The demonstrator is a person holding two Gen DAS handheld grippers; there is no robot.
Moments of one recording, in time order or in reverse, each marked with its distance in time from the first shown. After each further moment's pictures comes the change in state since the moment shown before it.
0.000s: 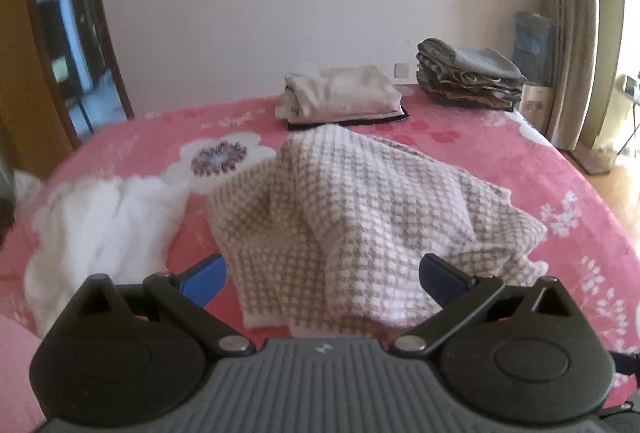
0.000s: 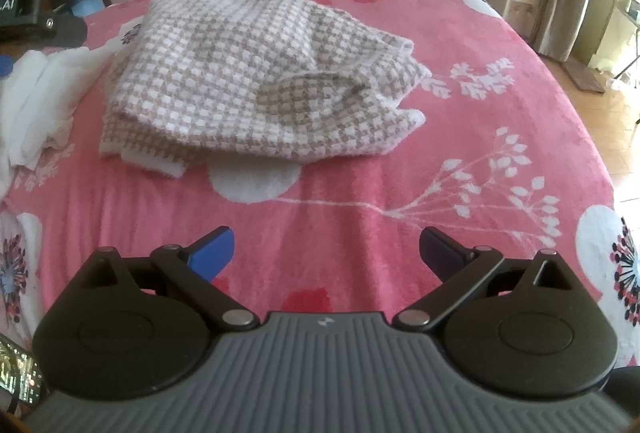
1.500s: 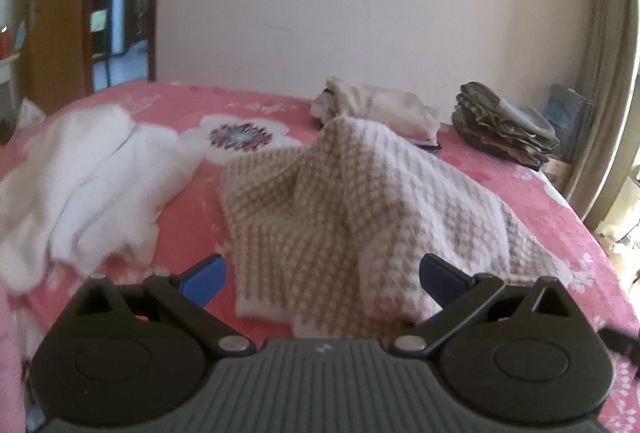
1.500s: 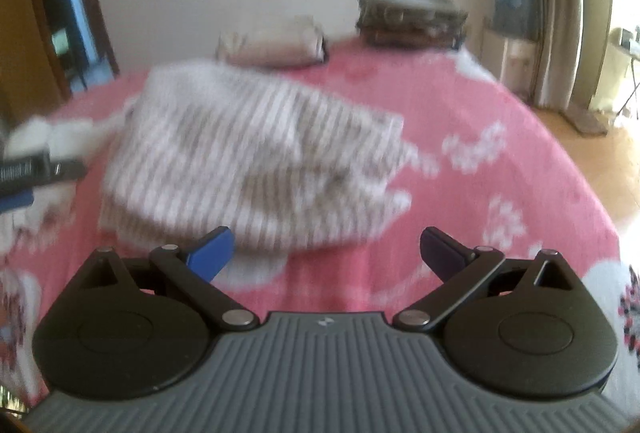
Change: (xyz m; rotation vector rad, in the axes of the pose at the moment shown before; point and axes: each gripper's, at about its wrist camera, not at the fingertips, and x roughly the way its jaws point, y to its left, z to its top) left arm 0.052 0.047 -0.052 -0.259 -0.099 -0.049; right arm -0.001 -0.034 0.022 0.043 -0.283 0.047
